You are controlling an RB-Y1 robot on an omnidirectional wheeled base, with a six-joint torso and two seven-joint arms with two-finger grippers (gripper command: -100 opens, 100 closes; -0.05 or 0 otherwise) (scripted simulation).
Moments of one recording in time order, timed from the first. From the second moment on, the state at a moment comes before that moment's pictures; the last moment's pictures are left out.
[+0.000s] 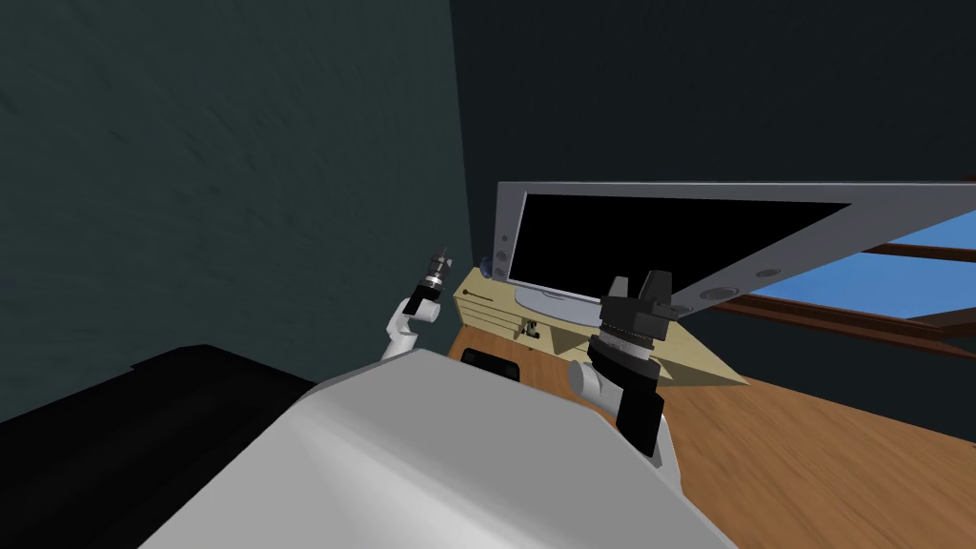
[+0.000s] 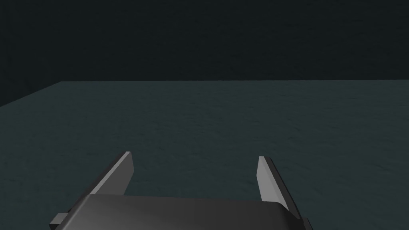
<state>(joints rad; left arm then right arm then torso) 0.20 0.18 0.10 -2.14 0.01 0.00 0.08 0.46 0.02 -0.05 -2.38 0.03 -0.42 0.06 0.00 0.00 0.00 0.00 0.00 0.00</state>
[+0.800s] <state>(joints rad) 0.07 0.18 0.15 -2.01 0.00 0.20 0.12 0.46 0.02 -0.05 -2.38 0.03 -0.42 0.06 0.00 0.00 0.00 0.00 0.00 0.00</state>
